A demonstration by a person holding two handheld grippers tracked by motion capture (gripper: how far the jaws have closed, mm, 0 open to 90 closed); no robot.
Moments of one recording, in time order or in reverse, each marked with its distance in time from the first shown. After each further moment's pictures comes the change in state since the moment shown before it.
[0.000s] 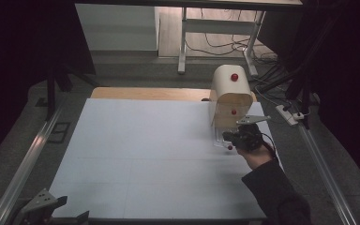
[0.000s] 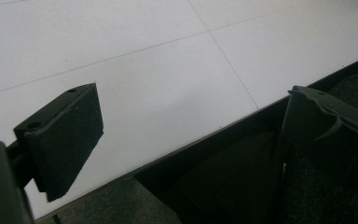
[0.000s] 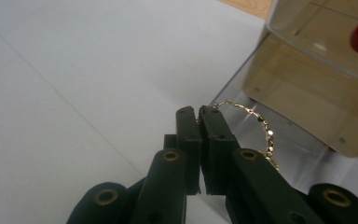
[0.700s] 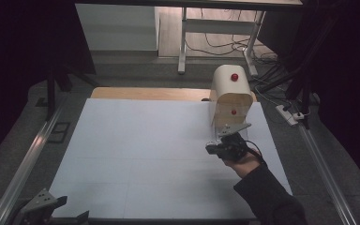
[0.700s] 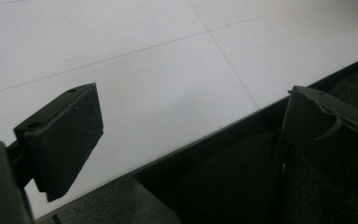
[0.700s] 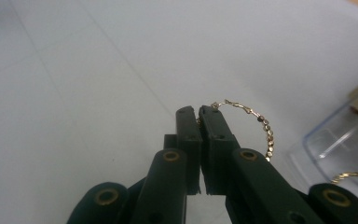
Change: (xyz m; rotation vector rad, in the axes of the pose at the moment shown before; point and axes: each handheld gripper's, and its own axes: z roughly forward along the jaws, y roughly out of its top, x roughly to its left) left arm 0.000 0.000 0.000 0.000 -0.001 -0.002; right arm 0.049 0.002 0.013 0.076 0.176 -0.129
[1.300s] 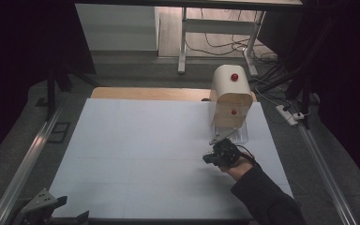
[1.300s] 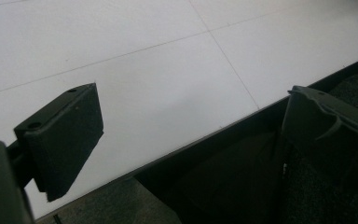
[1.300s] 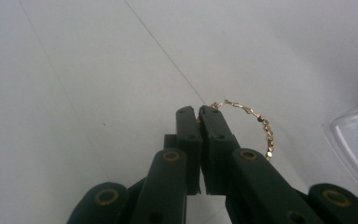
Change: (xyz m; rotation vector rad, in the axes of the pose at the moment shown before) left arm 0.000 0.000 0.000 0.000 0.002 0.001; right arm 0.001 -0.017 0.035 0.164 0.048 -0.040
